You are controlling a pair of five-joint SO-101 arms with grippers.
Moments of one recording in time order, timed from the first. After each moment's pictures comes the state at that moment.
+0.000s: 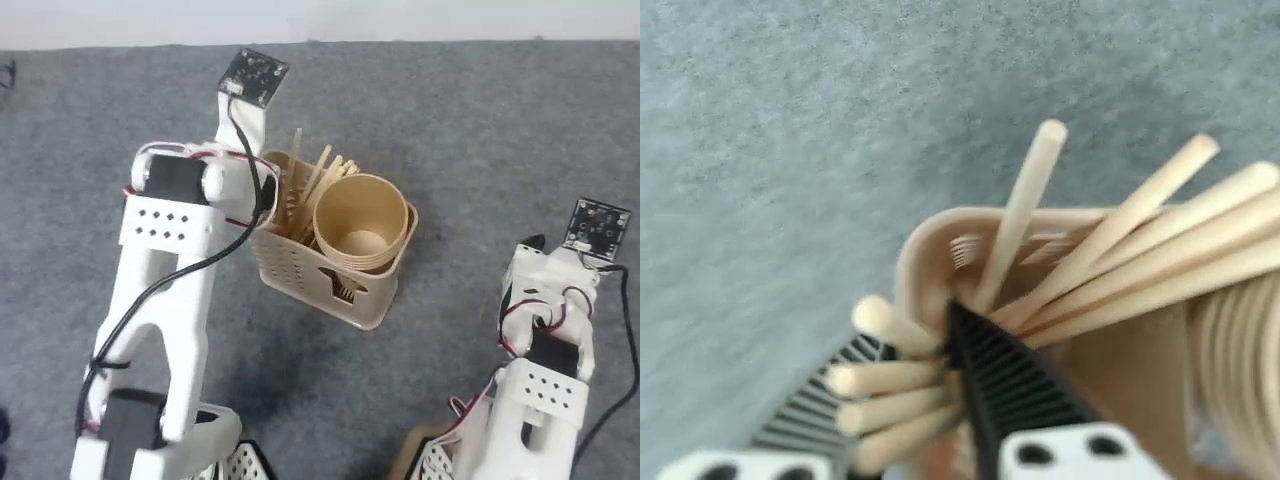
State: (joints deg) left arm 5.0 -13.8 3.3 82.3 -8.7; right arm 19.4 -63.2 76.2 29.3 1.5
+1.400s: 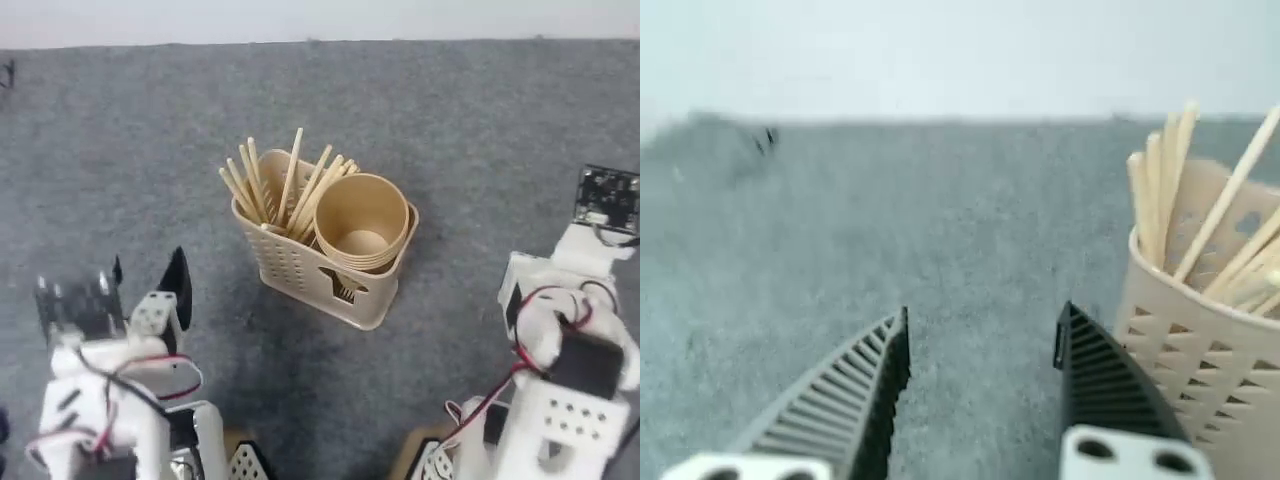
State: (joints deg) left arm -18.9 -94.0 48.7 79.8 1.1; right arm 14.3 -63.3 36.5 83.0 1.7
